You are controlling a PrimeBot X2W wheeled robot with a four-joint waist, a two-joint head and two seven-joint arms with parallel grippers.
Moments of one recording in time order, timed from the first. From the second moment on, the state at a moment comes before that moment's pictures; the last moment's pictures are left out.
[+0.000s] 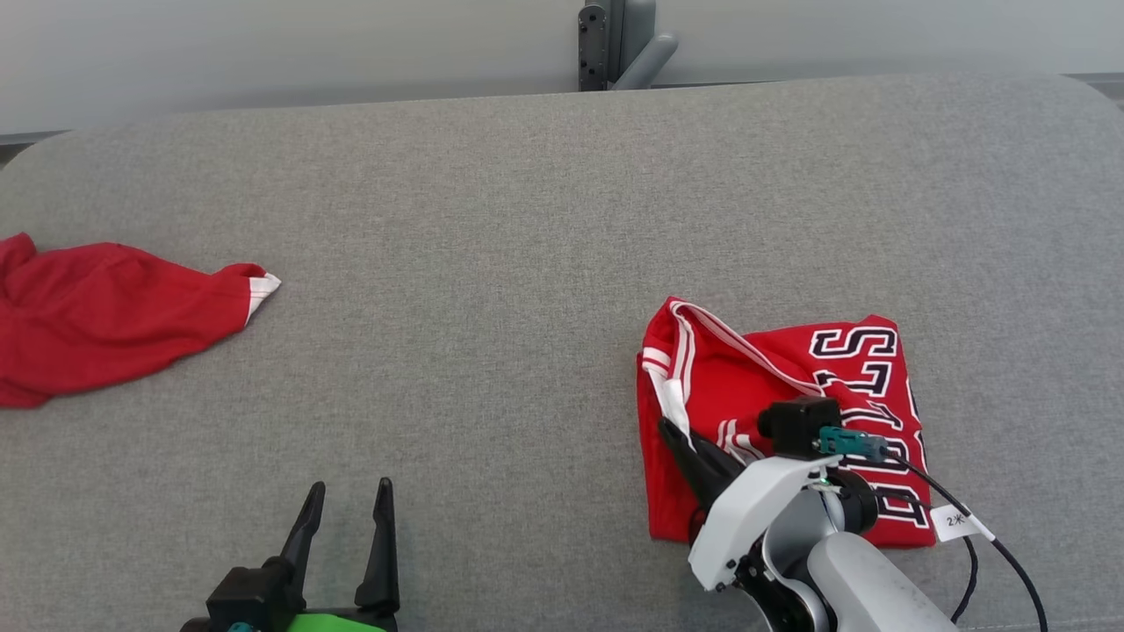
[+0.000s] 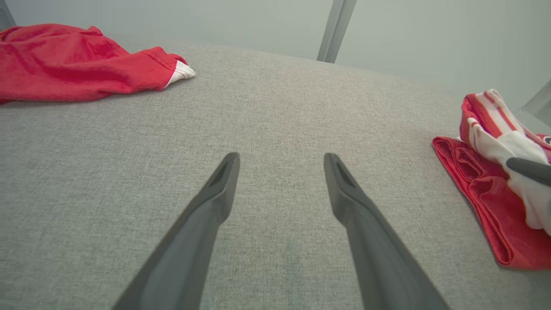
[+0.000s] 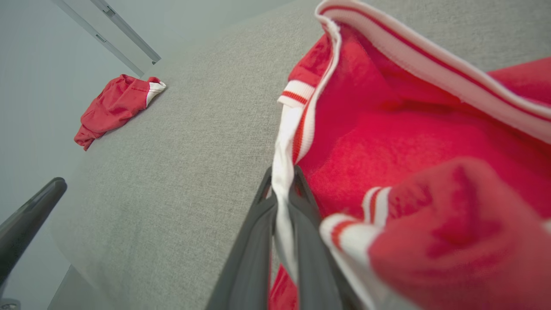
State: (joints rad) left arm 0.08 0.05 -0.15 0.20 -0.28 -0.07 -0.26; right arm -0.25 -0.05 0.41 0.38 0.54 0.13 0.03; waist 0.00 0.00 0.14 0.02
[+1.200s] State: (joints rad) left arm 0.11 0.05 -0.07 0.13 -0.29 -0.06 -0.26; right arm 0.06 -0.12 -0.05 0.14 0.15 0.13 -0.26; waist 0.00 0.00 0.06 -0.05
